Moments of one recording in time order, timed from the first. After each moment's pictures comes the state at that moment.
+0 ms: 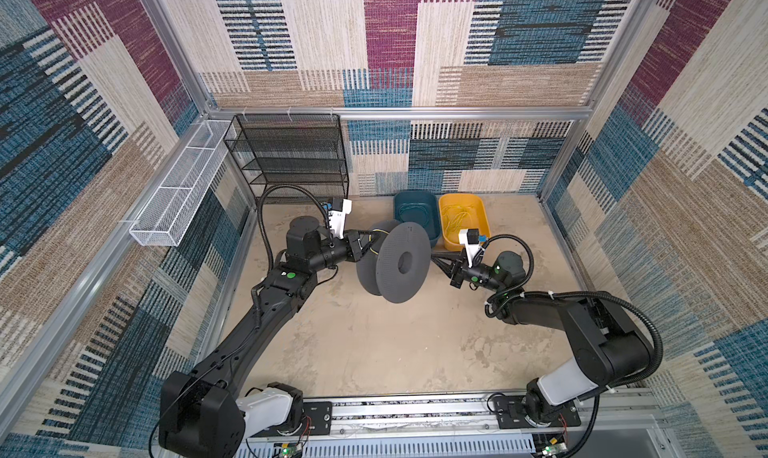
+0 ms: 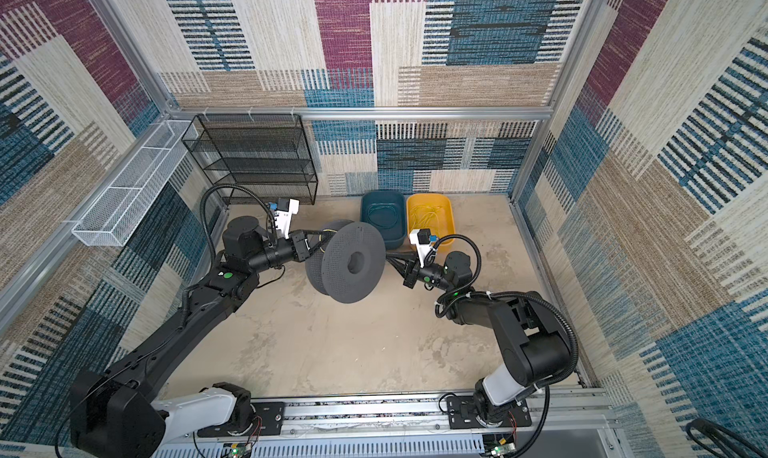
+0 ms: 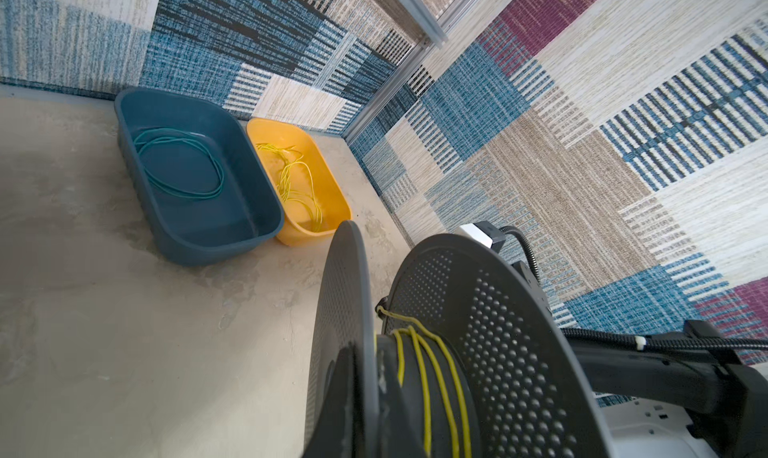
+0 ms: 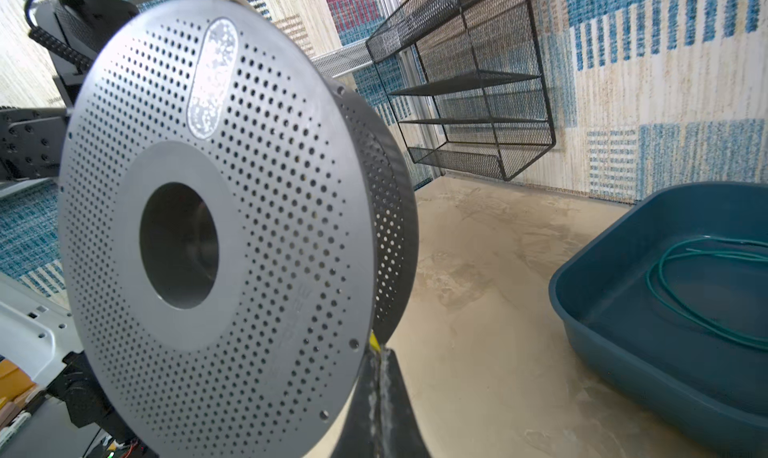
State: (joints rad) left arm -0.31 1.22 0.98 0.05 0.64 -0.61; right arm 0.31 1.57 0.51 1.11 -0.80 0.41
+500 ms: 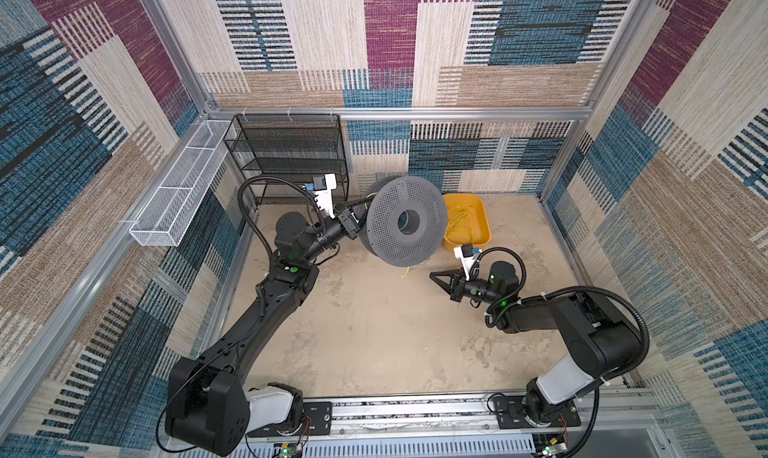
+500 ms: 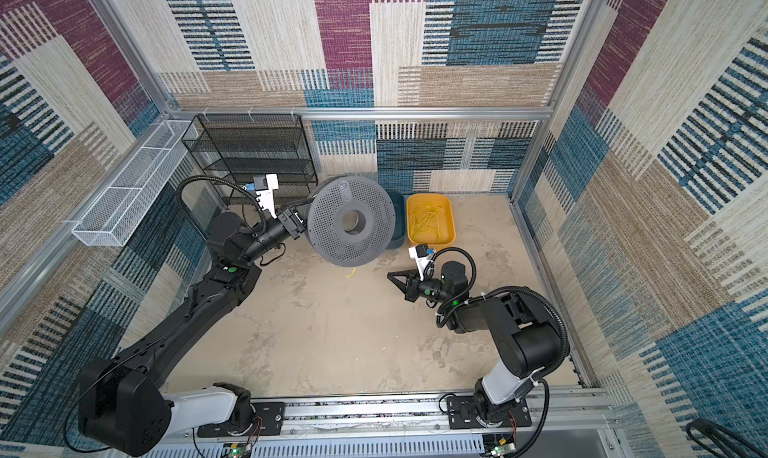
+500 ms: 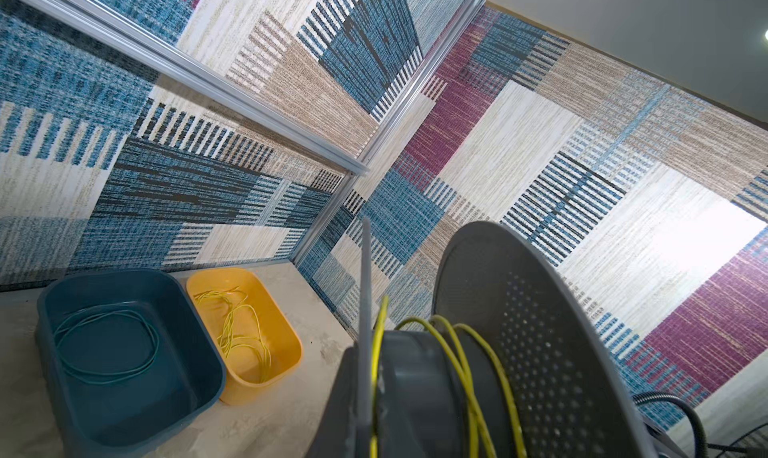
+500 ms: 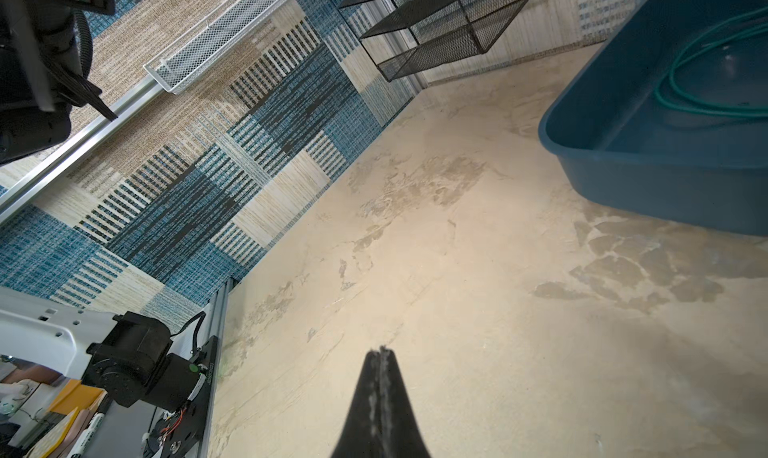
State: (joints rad) left arm -0.30 1.28 0.98 0.55 0.60 -0.78; right arm 0.32 1.61 0.45 1.01 -0.81 0.50
